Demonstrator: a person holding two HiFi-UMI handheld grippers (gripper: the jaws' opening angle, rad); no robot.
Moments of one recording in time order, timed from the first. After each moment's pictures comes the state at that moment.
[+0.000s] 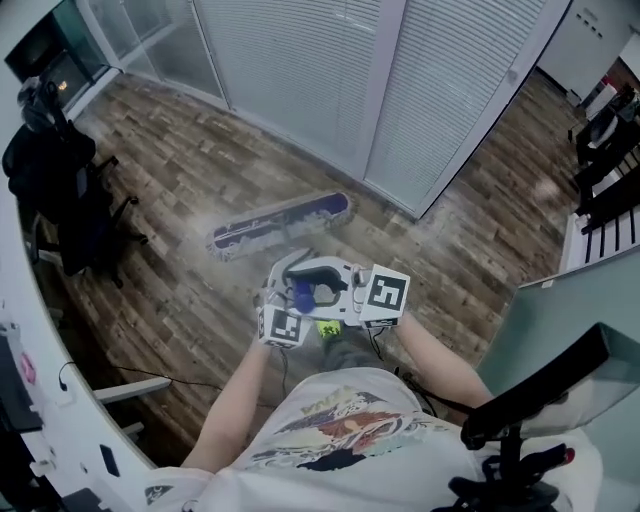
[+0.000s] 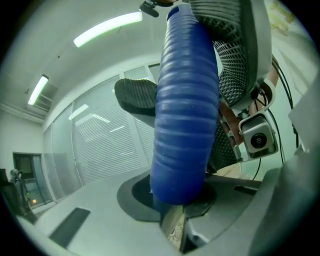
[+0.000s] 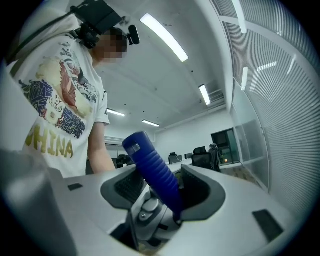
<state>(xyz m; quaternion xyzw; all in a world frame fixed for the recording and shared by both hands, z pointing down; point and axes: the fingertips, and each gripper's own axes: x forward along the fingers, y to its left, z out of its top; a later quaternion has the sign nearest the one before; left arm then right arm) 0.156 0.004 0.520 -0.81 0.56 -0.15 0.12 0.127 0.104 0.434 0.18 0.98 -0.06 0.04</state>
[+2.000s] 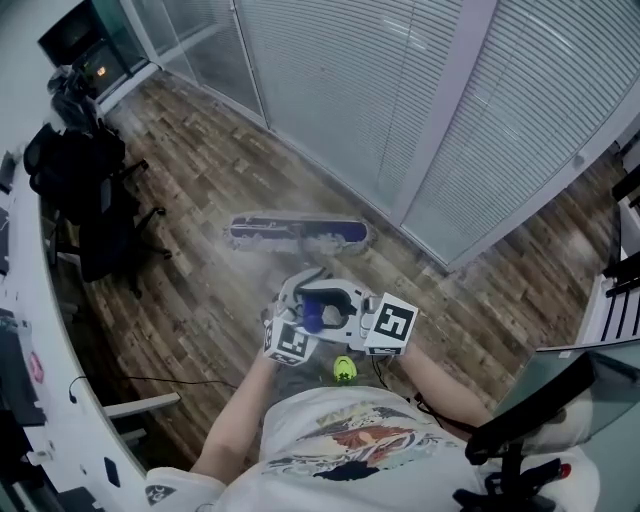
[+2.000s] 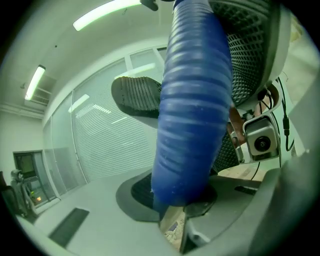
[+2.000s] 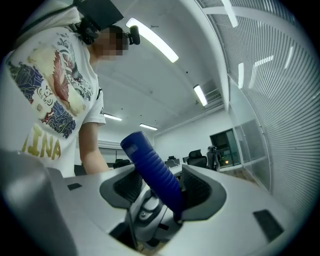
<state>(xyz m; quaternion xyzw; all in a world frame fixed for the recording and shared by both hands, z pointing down) 0.046 -0.169 0.516 -0.80 0.57 -0.19 0.09 0.023 -0.069 0.424 0.19 0.98 -0.08 0.06</state>
